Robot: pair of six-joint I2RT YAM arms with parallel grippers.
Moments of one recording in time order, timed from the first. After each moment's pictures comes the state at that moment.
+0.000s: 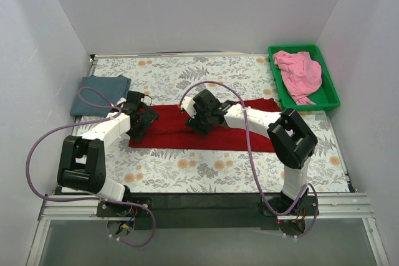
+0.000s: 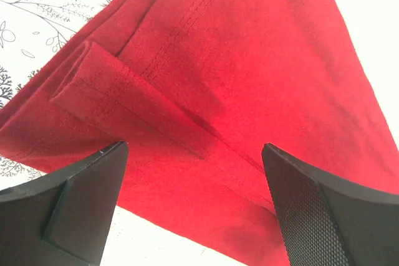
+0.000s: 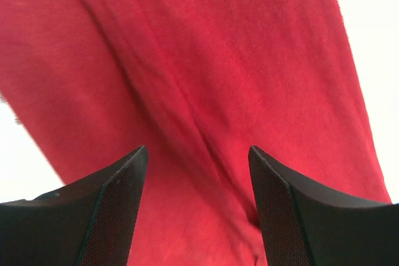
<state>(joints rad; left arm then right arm) -0.19 1.49 0.85 -0.47 -0.15 -1.07 0.83 1.87 1.28 -0.34 -0.06 -0.37</state>
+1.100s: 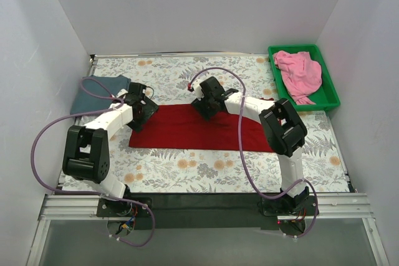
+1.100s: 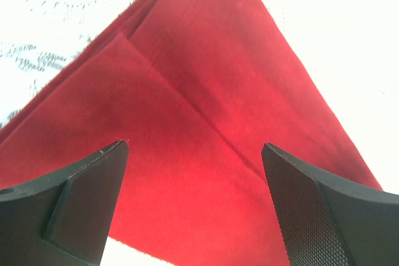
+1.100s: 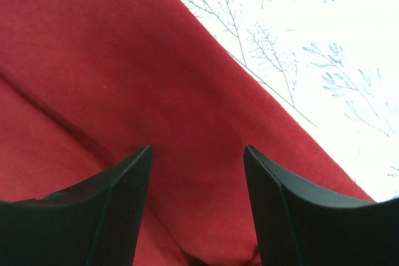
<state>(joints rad) -0.19 1.57 0.97 -0.48 -0.20 -1.06 0.69 2.06 1.46 -0.32 0.00 -0.19</state>
